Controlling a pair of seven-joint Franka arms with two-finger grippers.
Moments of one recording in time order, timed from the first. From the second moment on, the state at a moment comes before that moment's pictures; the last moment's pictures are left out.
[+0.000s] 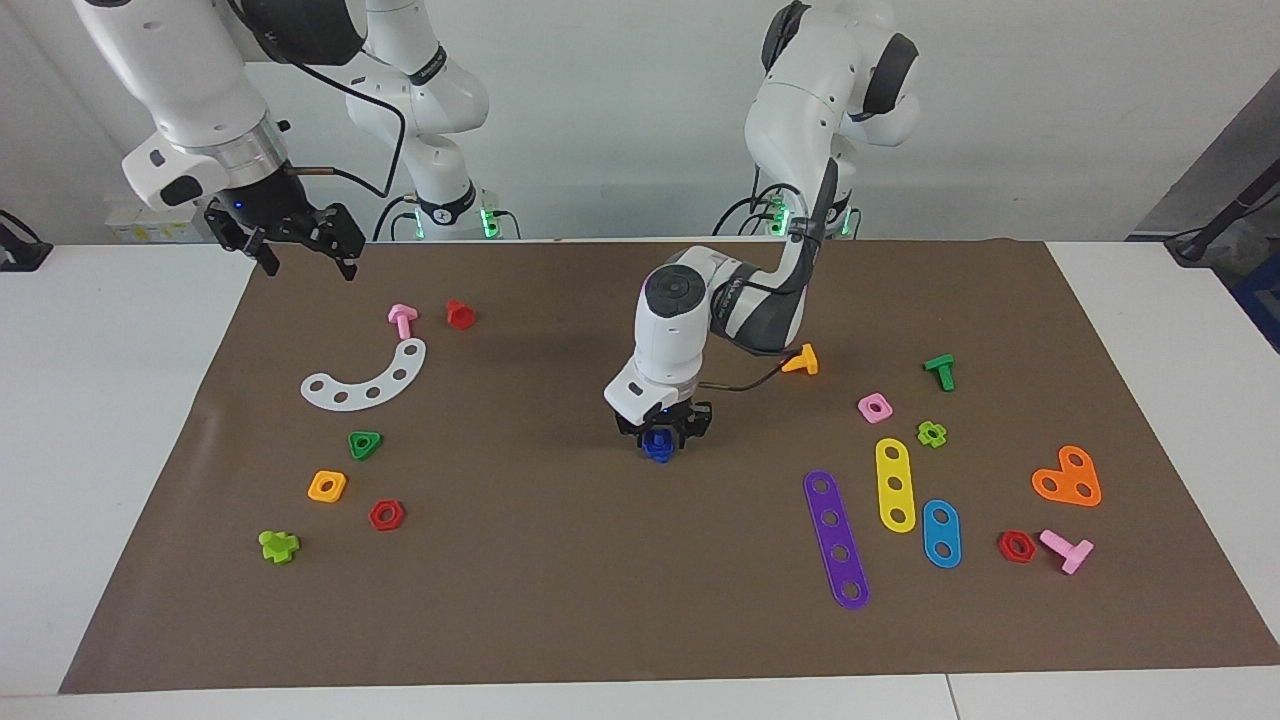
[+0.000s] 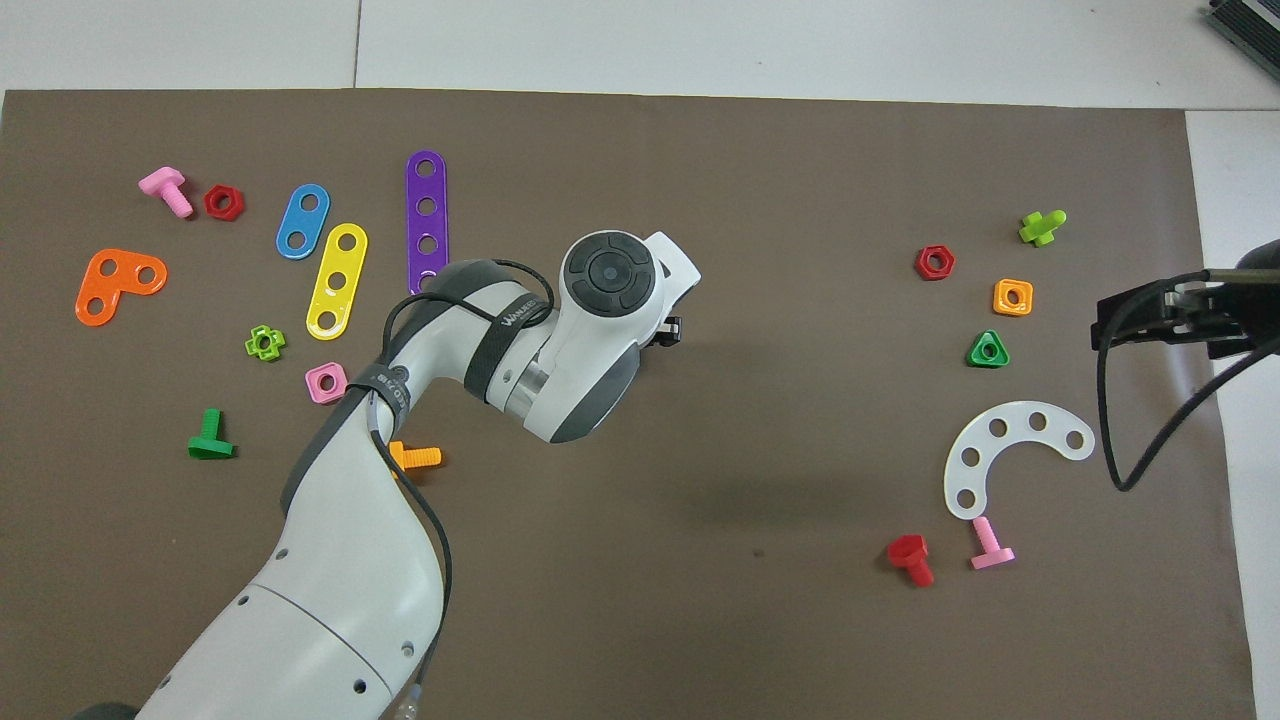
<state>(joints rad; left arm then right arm) -0.60 0.61 -0.07 -1.53 0.06 2.19 -0.55 0.05 0.00 -0.05 -1.57 -0.01 1.52 0.10</state>
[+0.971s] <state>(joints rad) -0.59 0.61 -0.06 -1.51 0.02 2.16 -0.55 0.05 0.00 -0.05 -1.57 -0.01 1.52 0.10</state>
